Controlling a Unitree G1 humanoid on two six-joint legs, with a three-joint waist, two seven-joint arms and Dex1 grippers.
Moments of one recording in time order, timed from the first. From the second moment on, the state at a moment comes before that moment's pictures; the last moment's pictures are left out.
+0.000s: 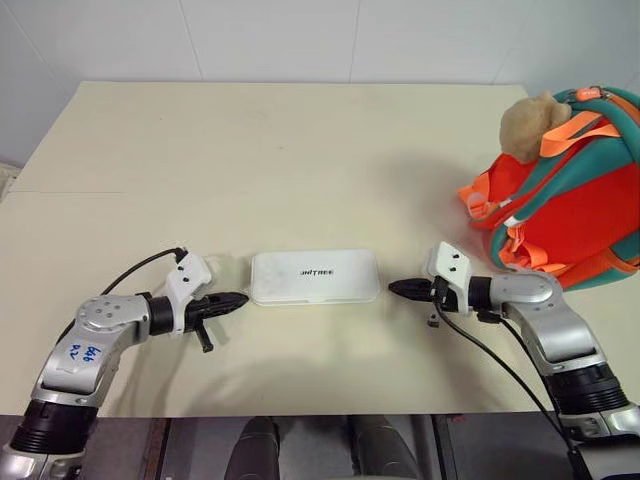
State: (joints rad) left arm -0.20 0.78 0.06 -0.11 -0.36 0.52 -0.89; right arm -0.38 -0.71 0.10 -0.03 0.21 0.36 1.10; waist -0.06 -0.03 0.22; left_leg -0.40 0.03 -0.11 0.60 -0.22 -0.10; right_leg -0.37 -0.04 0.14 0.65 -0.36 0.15
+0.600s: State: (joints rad) left arm -0.53 0.75 0.22 0.18 -0.68 1.17 -0.91; right arm -0.42 -0.79 0.03 -0.26 0.49 0.73 1.15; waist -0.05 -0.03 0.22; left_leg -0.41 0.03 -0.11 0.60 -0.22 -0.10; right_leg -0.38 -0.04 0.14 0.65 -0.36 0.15
